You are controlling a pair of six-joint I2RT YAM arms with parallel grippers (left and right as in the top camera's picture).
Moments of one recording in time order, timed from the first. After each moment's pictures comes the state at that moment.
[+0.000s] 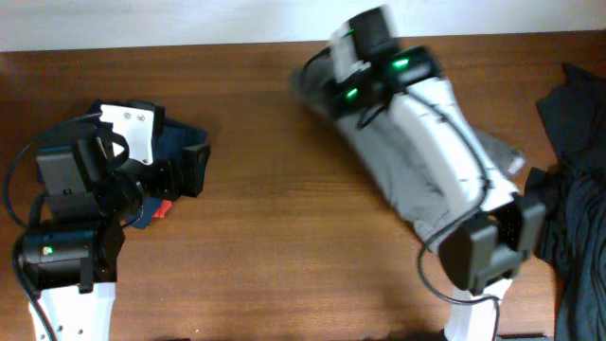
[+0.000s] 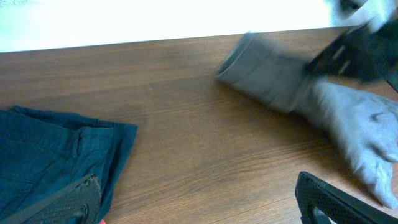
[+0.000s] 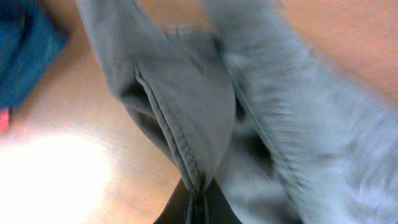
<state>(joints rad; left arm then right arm) 0.08 1.09 1.27 -0.82 0.39 0.08 0.40 2.03 2.01 -1.06 -0.17 0.07</state>
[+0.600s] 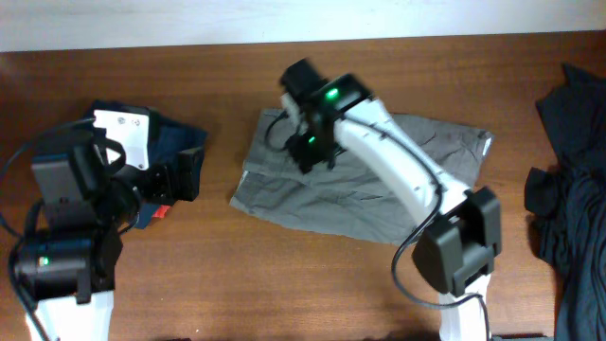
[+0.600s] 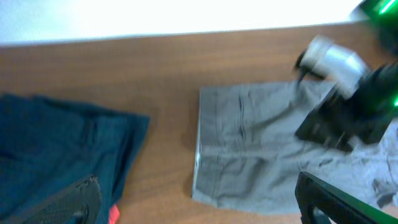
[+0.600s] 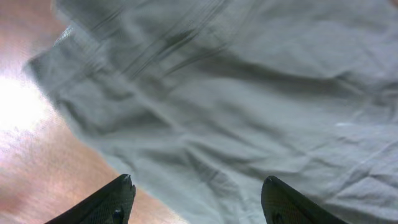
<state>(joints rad) 0.08 1.07 1.28 -0.86 0.33 0.08 0.53 2.09 1.99 -1.27 -0.06 0.05</state>
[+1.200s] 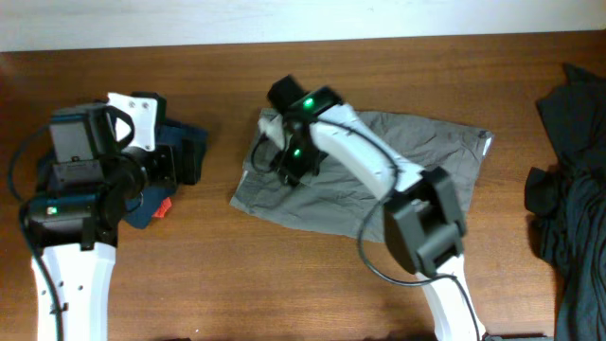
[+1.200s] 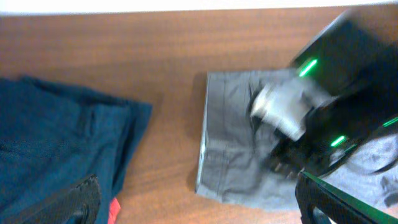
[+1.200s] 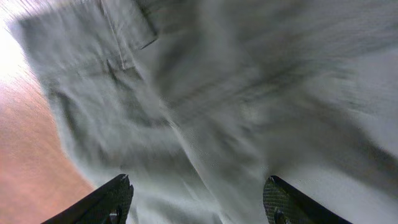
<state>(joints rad) 0.08 1.22 1.36 -0.90 0.31 0.08 0.61 2.30 1.99 -1.17 -0.16 -0.21</state>
